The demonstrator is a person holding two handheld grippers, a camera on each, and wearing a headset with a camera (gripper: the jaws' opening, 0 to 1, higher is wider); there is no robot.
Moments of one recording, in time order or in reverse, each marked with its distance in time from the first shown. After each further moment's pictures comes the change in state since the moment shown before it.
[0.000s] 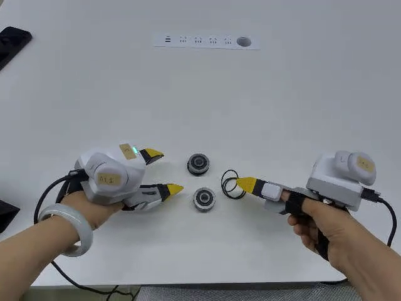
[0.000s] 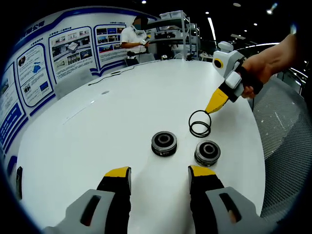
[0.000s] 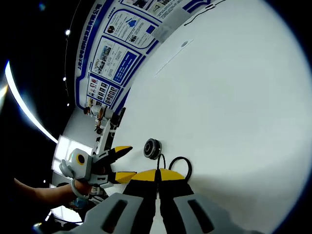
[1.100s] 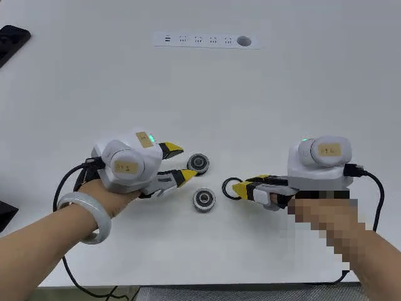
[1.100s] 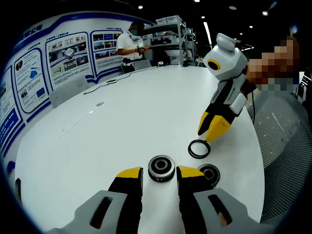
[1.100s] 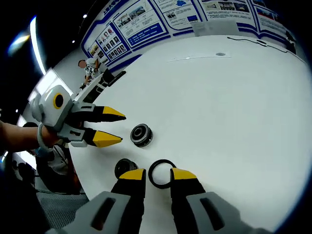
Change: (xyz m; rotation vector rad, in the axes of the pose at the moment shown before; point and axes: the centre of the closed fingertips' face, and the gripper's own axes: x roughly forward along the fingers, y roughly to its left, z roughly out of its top) left arm 0.020 -0.006 0.040 0.022 -0.055 -0.034; right arm 0.012 -0.008 0.008 -0.511 0.181 -0.163
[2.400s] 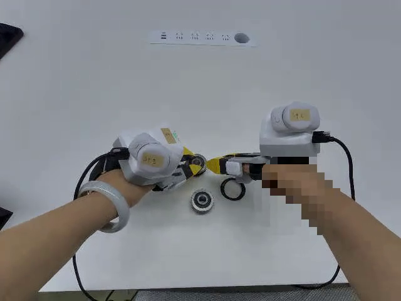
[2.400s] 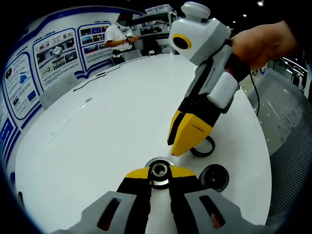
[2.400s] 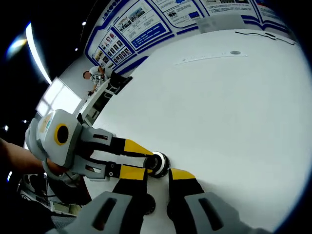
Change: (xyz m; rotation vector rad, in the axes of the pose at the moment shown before) left arm 0.028 -0.001 -0.009 0.062 0.102 -0.047; right arm 0.041 0.029 0.038 0.086 0.016 0.113
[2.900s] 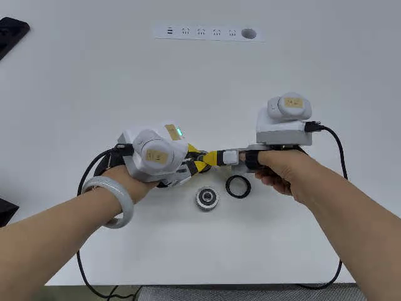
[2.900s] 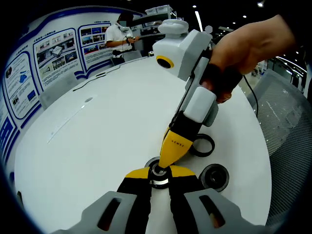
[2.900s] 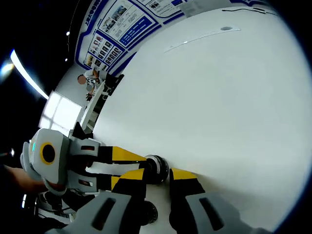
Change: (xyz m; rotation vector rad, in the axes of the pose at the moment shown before) left arm 0.000 0.000 0.000 -0.001 -0.007 -0.006; right arm 0.022 -0.010 -0.004 0.157 0.067 0.035
